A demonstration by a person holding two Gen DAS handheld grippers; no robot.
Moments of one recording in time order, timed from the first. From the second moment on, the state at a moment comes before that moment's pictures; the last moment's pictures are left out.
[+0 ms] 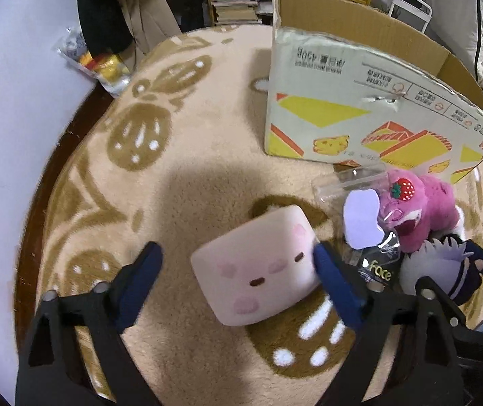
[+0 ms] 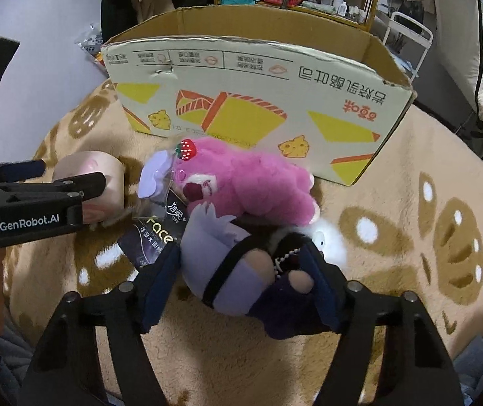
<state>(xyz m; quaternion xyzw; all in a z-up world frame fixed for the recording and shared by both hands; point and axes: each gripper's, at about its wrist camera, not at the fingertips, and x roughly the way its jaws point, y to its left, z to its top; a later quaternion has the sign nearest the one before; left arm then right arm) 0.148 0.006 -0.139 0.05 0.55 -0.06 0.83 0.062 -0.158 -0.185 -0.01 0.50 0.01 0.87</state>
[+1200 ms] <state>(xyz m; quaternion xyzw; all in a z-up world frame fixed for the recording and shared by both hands) 0.101 0.018 -0.114 0.04 0.51 -0.02 0.86 0.032 -0.161 -0.131 0.02 0.38 0.04 0.92</state>
